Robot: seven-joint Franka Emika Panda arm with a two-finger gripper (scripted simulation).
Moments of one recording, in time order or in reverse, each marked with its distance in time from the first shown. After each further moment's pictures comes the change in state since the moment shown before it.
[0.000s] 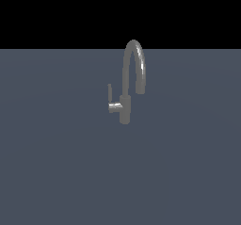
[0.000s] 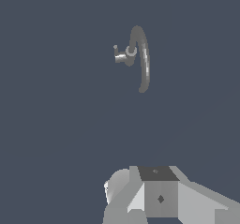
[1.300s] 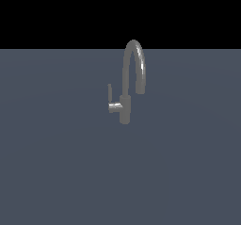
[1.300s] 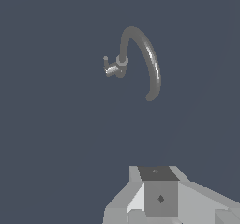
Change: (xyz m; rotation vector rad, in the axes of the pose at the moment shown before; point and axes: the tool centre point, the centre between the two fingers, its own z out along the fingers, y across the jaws) arm 0.014 -0.045 0.068 -0.087 0.130 0.250
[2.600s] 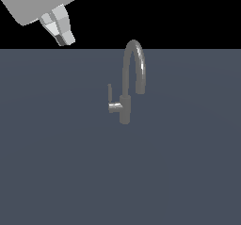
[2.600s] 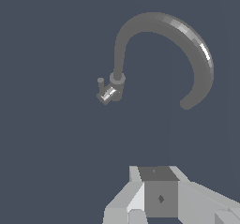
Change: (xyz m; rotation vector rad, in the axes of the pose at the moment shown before) arm 0.034 -0.071 0.113 -0.134 0.209 0.403
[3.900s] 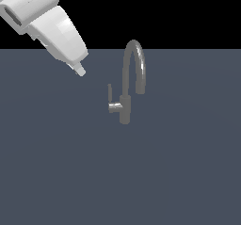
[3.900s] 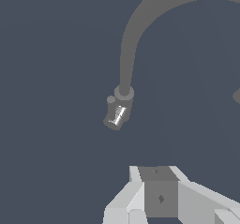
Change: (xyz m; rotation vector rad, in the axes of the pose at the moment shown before) arm 0.022 -0.053 0.077 -0.092 0.142 0.285
